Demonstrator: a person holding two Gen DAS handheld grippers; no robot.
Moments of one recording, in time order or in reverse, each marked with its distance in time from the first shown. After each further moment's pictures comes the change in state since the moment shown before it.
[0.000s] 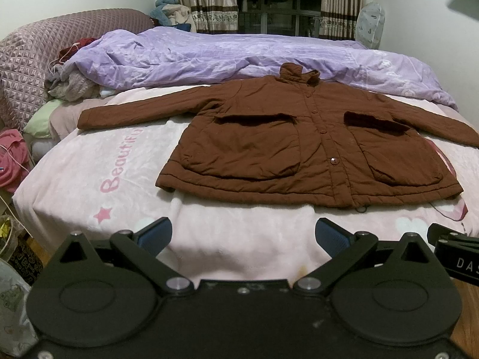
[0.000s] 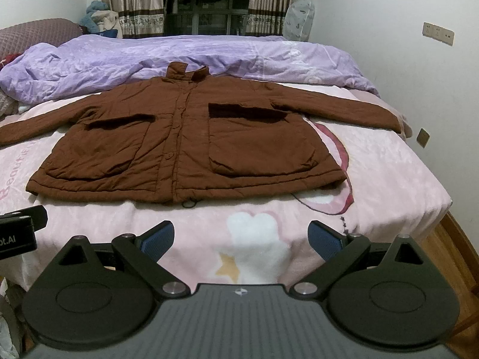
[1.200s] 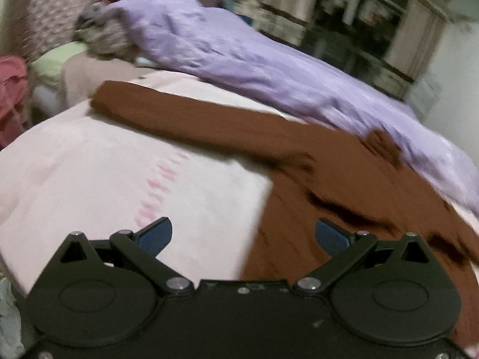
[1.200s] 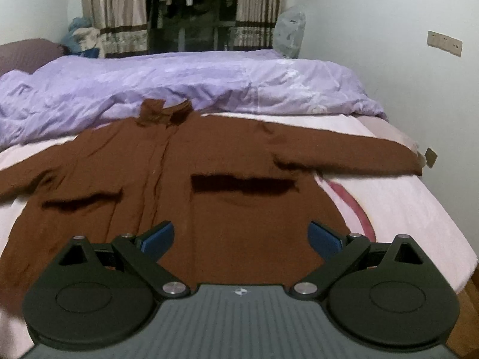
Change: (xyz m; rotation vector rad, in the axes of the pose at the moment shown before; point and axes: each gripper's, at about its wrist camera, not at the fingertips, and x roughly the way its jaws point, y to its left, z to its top) left arm 0.179 0.189 0.113 -0.407 -0.036 -0.002; right arm 0.125 0.000 0.135 0.056 -0.051 -0.032
